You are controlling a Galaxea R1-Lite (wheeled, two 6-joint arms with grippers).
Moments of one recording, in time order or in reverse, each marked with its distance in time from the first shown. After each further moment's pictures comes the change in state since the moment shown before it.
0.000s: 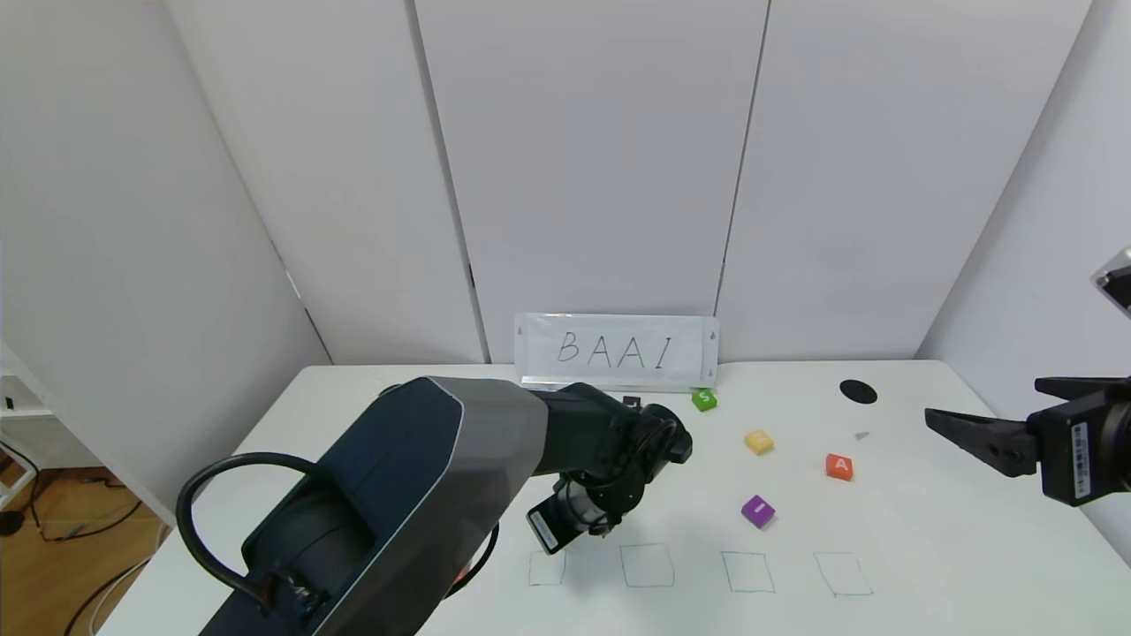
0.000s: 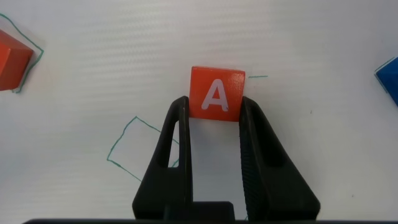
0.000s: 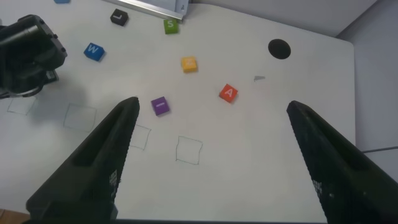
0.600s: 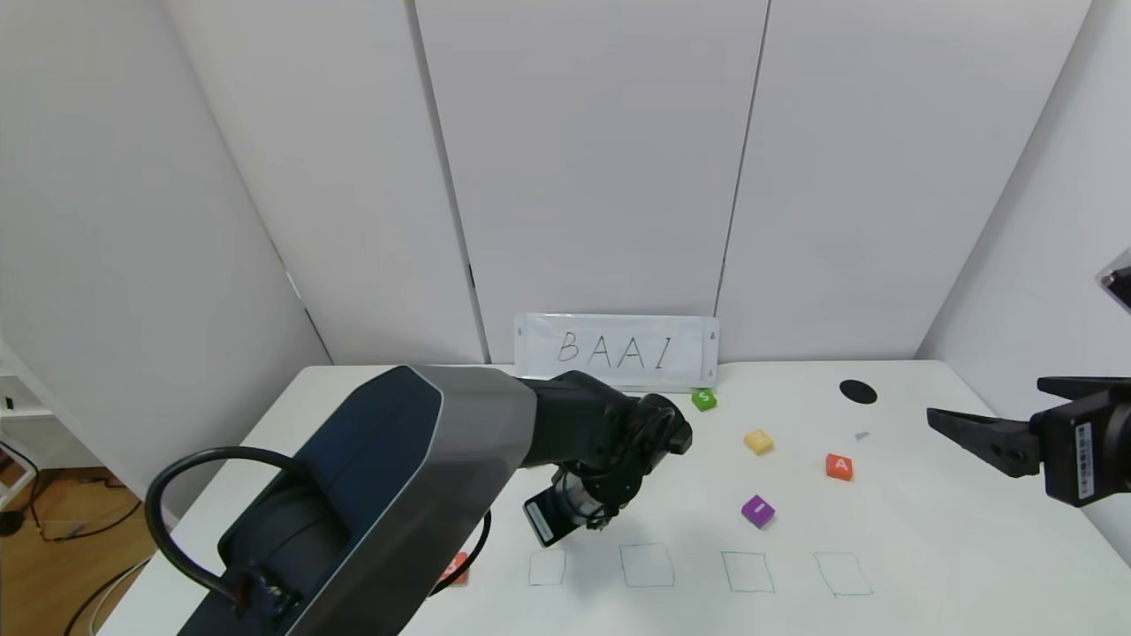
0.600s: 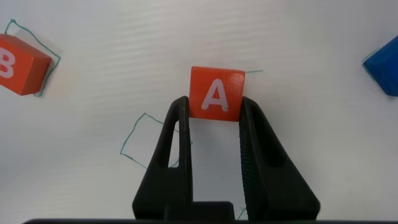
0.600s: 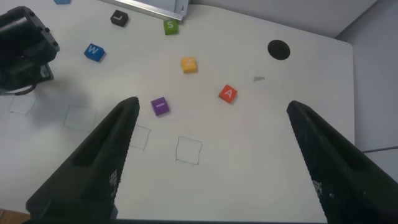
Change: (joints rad) left arm -0.001 -0.042 0.010 0.019 -0.009 0.059; right arm 0.000 -0.004 0.000 0.001 0.000 0.000
